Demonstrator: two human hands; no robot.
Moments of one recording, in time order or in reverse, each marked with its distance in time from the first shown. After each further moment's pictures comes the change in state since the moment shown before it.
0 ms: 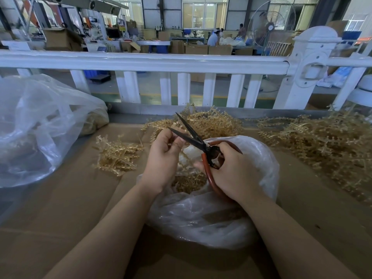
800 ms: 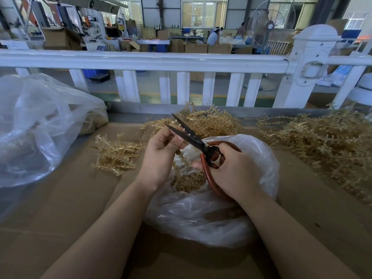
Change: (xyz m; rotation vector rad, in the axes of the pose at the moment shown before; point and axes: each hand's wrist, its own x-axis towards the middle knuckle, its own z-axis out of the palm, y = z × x) left_hand 0.004 -0.011 -0.006 -0.178 -0.052 -0.012; right_hand -0.003 -0.006 -0.005 -0.039 0.048 -0.041
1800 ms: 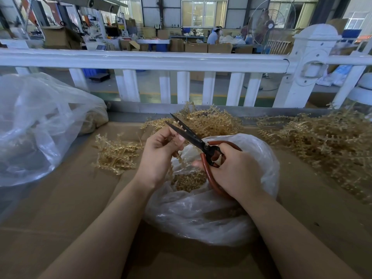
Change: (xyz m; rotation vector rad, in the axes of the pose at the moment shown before) left_hand 0.004 -0.010 -0.005 -0.133 -0.066 0.055; right_hand 0.000 0.002 -0.001 -0.037 0.029 -0.033
